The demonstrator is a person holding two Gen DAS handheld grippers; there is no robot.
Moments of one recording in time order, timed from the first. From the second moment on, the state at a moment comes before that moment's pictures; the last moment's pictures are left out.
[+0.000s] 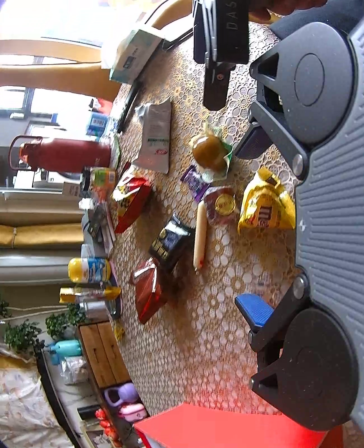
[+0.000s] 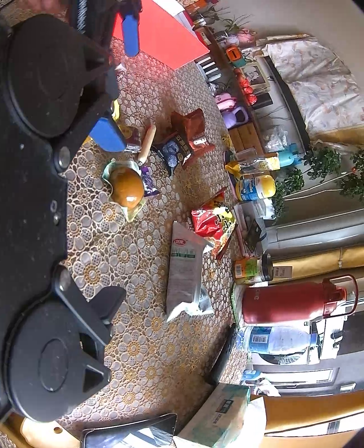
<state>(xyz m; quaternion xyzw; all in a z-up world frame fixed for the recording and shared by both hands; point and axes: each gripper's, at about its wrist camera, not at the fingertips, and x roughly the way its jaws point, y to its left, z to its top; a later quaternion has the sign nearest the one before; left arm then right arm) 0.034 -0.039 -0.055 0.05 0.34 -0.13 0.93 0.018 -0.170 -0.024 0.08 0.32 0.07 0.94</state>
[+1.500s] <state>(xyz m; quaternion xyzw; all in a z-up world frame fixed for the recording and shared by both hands) 0.027 -0.039 -0.071 0.06 0.35 -0.15 0.92 0.063 -0.125 -0.063 -0.01 0.33 0.09 0.94</state>
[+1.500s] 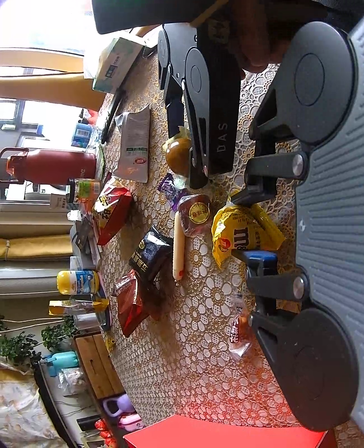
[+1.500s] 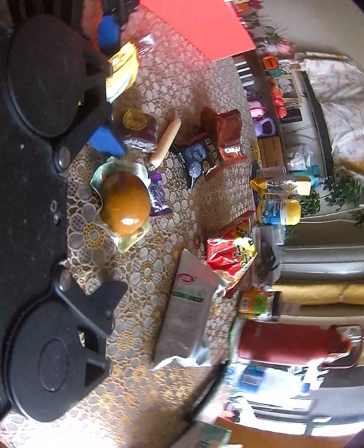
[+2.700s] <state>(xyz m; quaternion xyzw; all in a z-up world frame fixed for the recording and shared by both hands) -0.002 0.045 0.013 0.02 0.25 -0.08 0.96 0.033 -0.108 0.011 0.02 0.24 0.13 0.96</state>
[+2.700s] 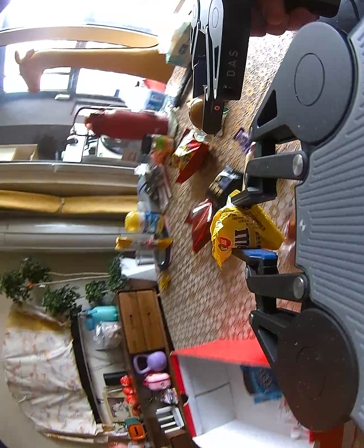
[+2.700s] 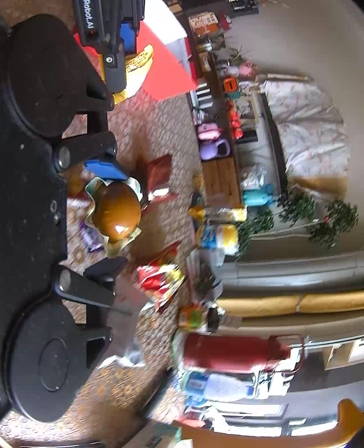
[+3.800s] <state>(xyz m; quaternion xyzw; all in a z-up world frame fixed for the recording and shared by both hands) -0.016 0.236 0.049 0.02 0.25 0.08 0.97 0.047 0.083 0.082 -0.04 0.18 0.33 0.92</state>
